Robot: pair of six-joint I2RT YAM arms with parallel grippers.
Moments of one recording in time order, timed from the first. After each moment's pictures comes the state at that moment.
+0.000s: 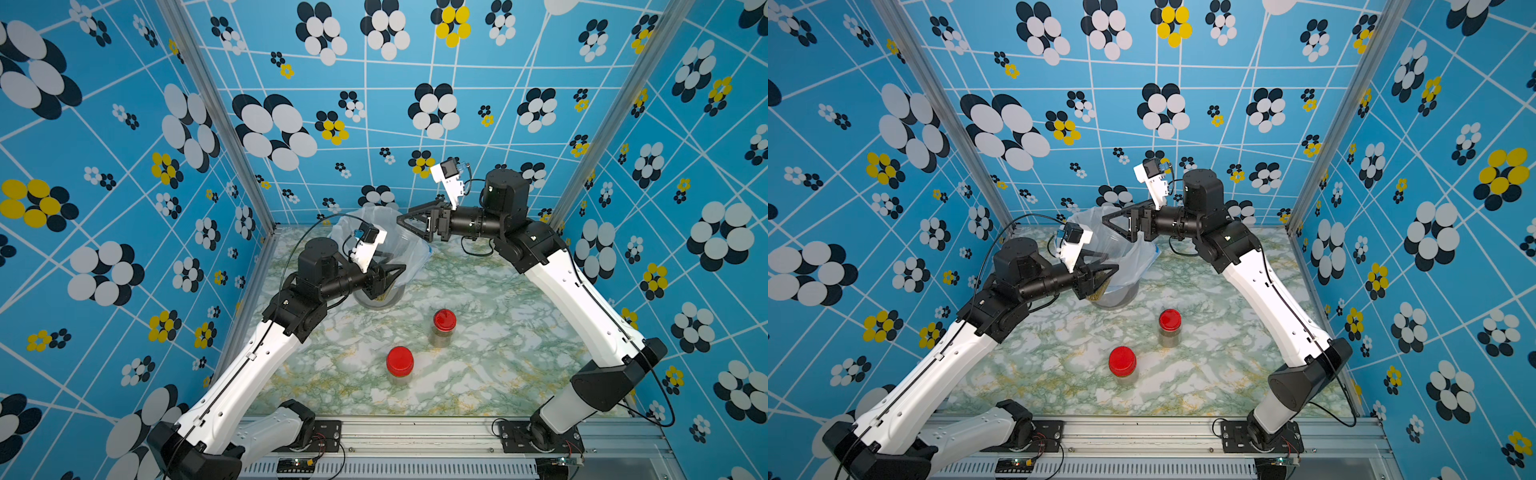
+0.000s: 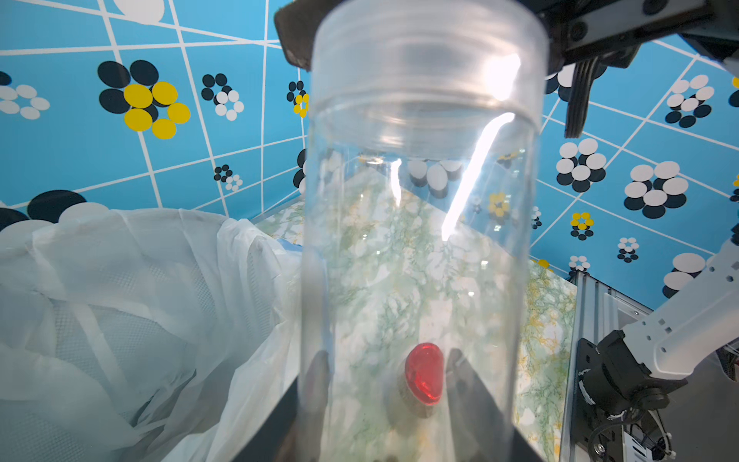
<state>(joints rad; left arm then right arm) -0.49 1.10 1.18 -0.30 0.48 -0.06 0.59 1.64 1.94 -0.45 -0.69 0.40</state>
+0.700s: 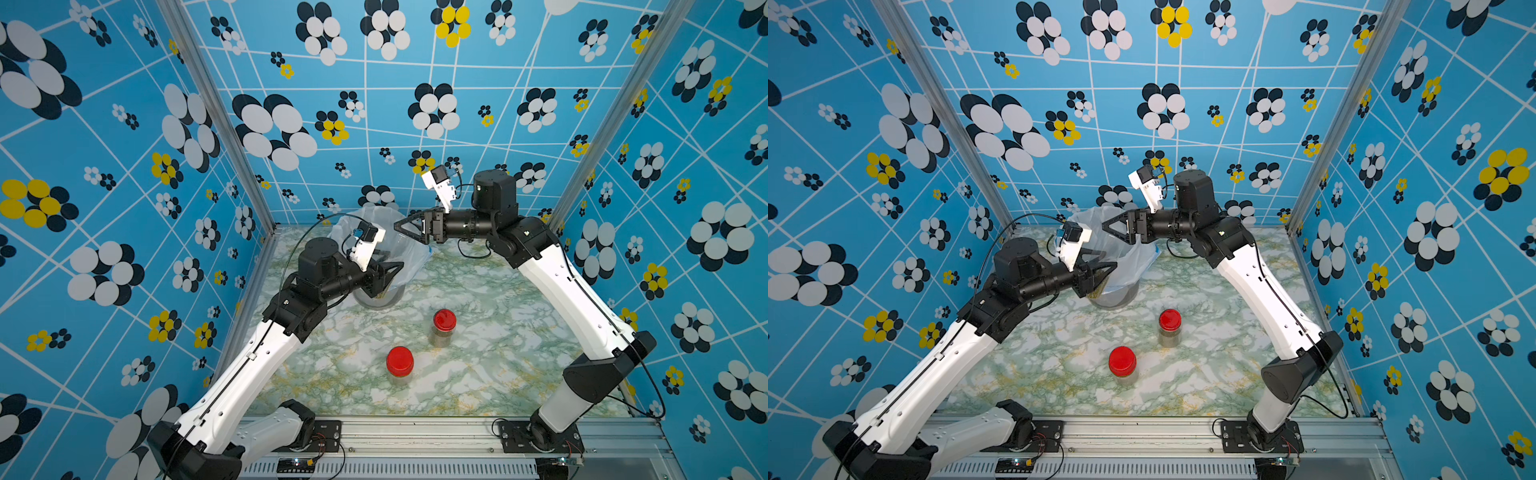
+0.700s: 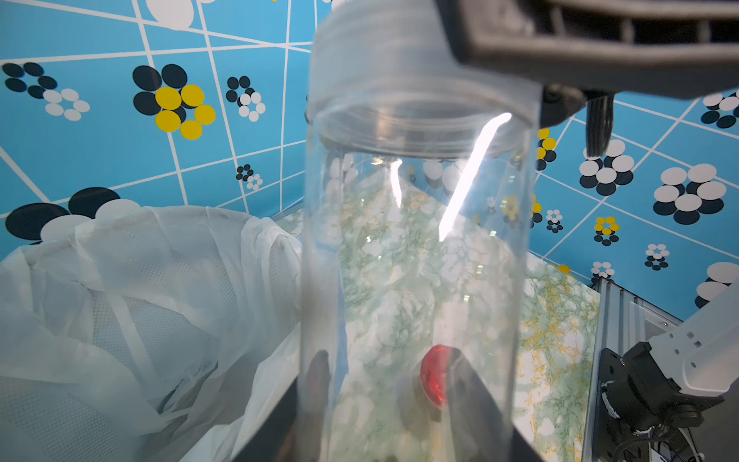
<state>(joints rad) -0.49 1.11 1.18 -0.30 0.44 -0.05 0.60 1.69 2.01 -0.61 -0.69 0.40</state>
